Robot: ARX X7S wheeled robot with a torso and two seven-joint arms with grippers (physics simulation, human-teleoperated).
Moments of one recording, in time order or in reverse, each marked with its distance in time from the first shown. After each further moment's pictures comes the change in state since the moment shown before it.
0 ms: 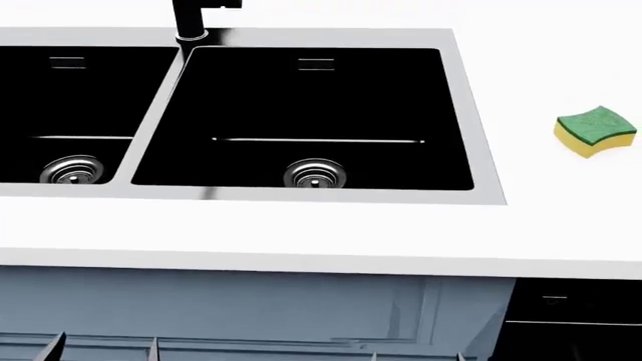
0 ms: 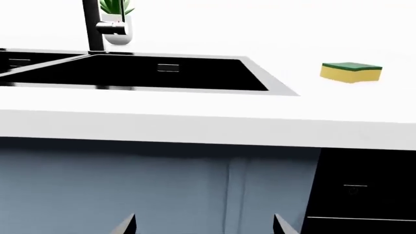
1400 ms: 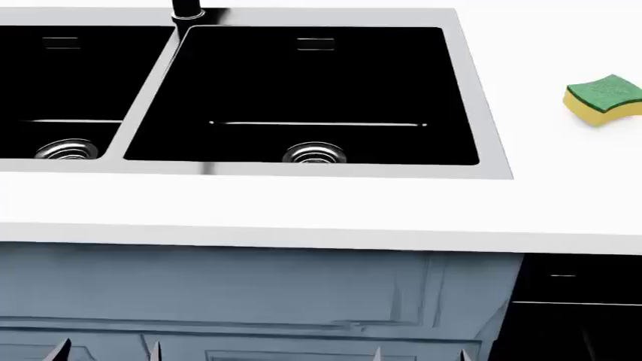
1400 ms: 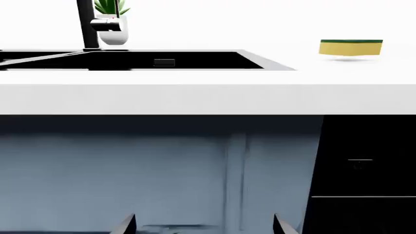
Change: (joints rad) left arm 0.005 0.111 -0.134 0.009 0.039 -0.054 0.141; right arm -0.006 -0.108 0.132 0.003 -0.079 -0.022 -0.120
